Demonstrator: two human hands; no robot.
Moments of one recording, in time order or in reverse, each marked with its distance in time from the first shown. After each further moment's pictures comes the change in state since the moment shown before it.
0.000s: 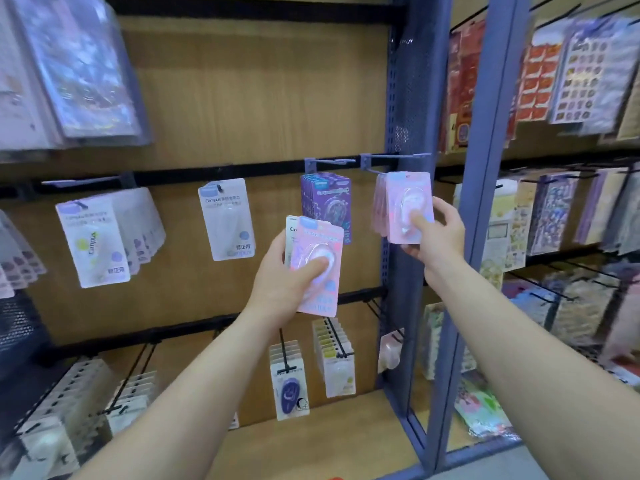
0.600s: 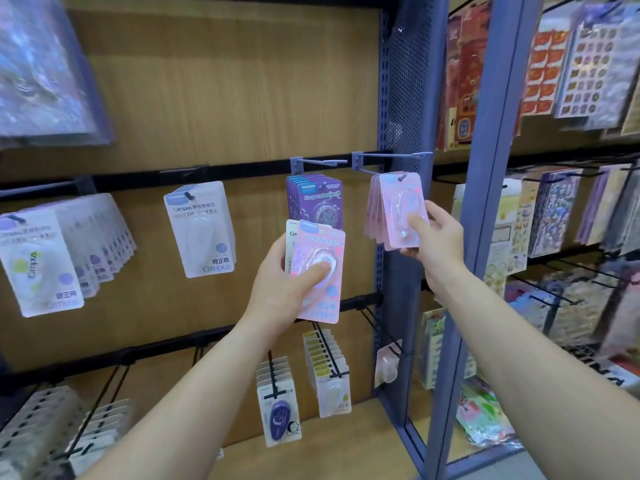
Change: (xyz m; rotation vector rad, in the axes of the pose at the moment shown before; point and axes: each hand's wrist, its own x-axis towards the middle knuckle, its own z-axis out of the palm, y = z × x) left_hand 0.046 -0.024 0.017 -0.033 -0.024 -0.013; right_hand 0.051 0.027 -0.001 -0.126 -0.038 -0.092
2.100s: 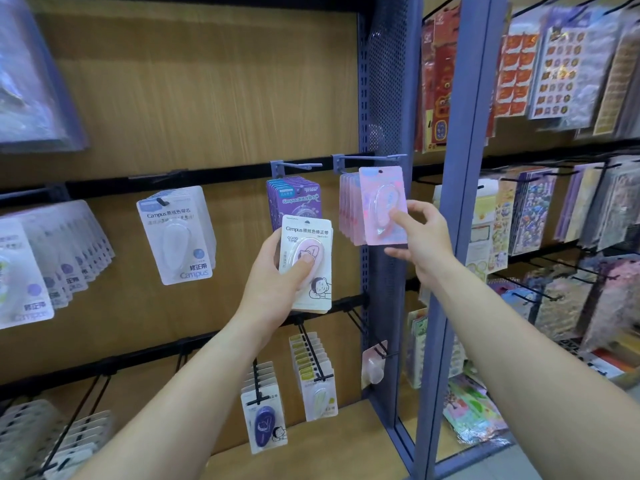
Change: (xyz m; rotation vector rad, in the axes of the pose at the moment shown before) left_hand 0.005 0.007 0.023 -0.020 0.010 -0.024; right_hand 0.003 -0.016 -0.014 -0.035 -0.030 0.074
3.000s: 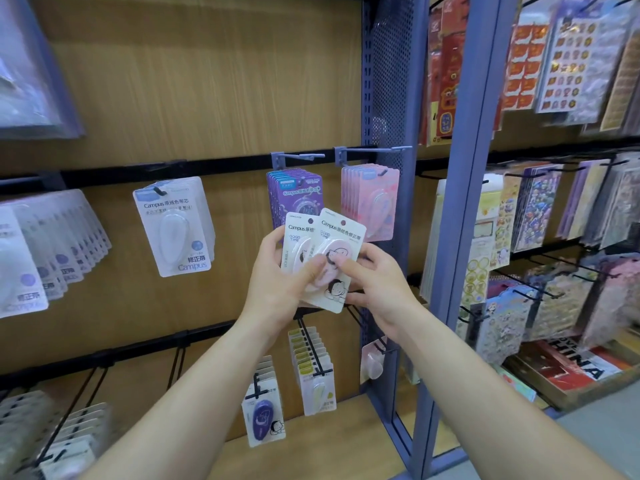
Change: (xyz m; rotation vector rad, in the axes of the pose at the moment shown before) left_hand -0.005 -0.009 0.006 -0.035 0.028 0.024; right_hand -0.073 0.033 0.034 0.100 -0.415 0.114
